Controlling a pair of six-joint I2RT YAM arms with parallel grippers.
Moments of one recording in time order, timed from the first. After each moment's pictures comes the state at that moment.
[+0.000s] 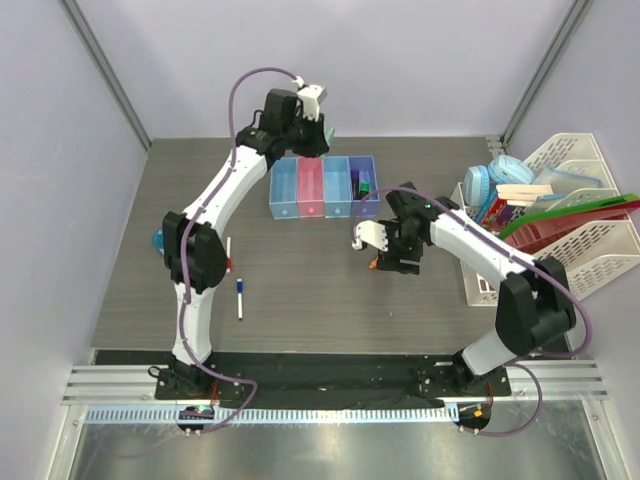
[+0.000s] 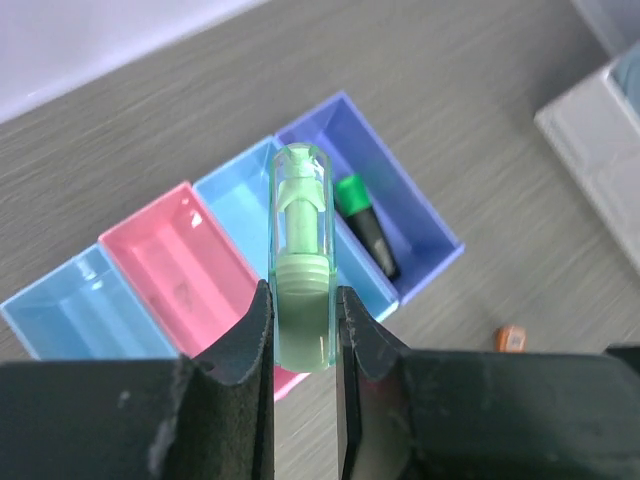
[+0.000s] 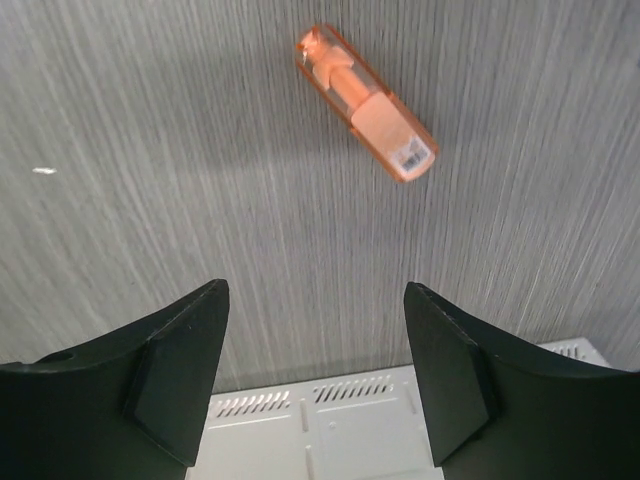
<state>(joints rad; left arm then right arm) -0.44 2.10 2.09 -0.52 0.28 -0.06 0.43 1.51 1.14 -0.89 -0.13 -1.05</state>
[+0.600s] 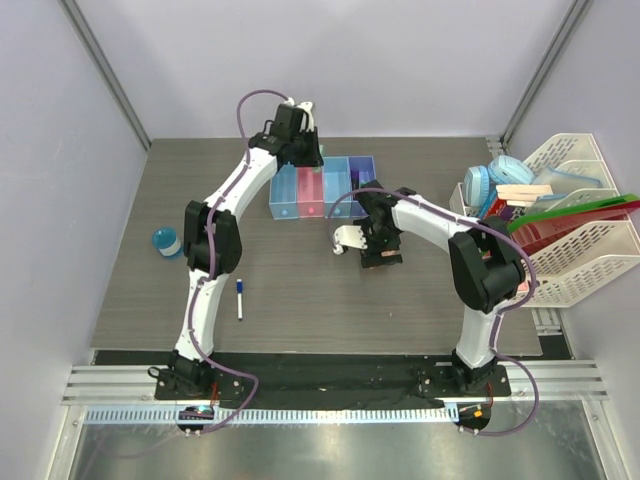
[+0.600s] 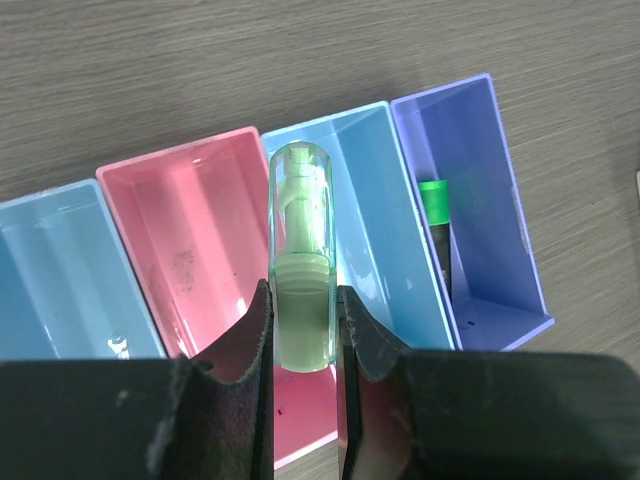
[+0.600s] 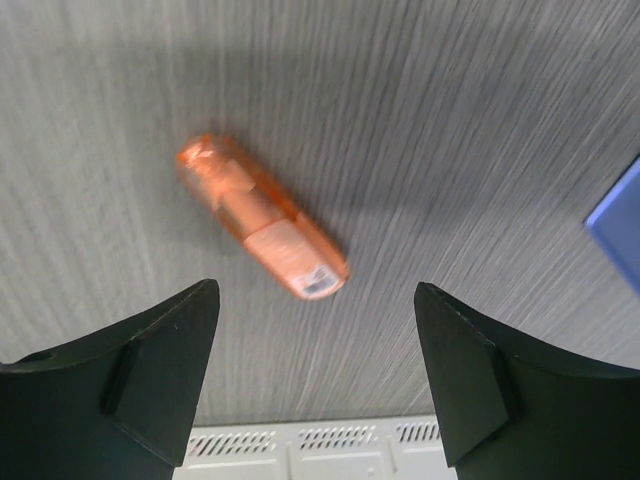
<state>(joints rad) -0.41 2.34 2.24 -0.57 0.16 -0.31 0.52 1.86 1.32 -0.84 -0.01 -1.22</state>
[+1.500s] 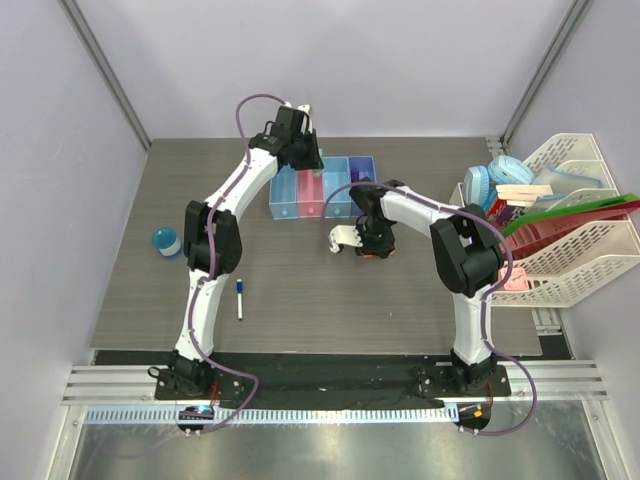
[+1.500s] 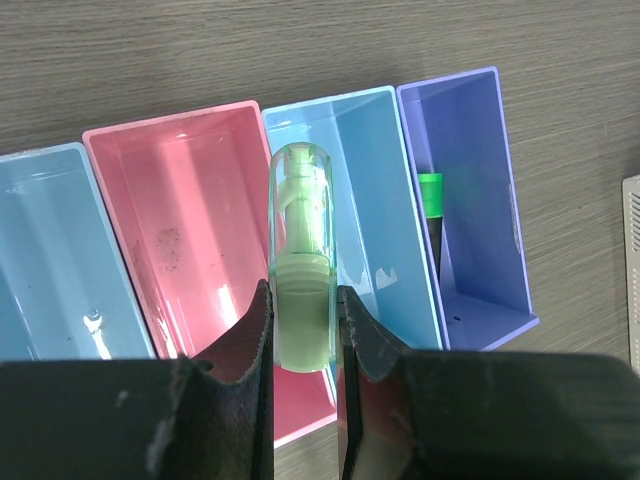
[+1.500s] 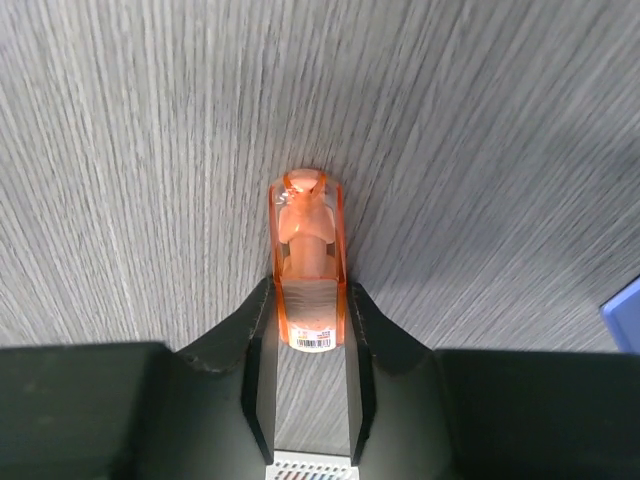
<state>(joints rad) -0.41 2.34 2.24 -0.60 0.15 -0.39 0.51 2.05 1.49 -0.96 -0.06 -1.29</state>
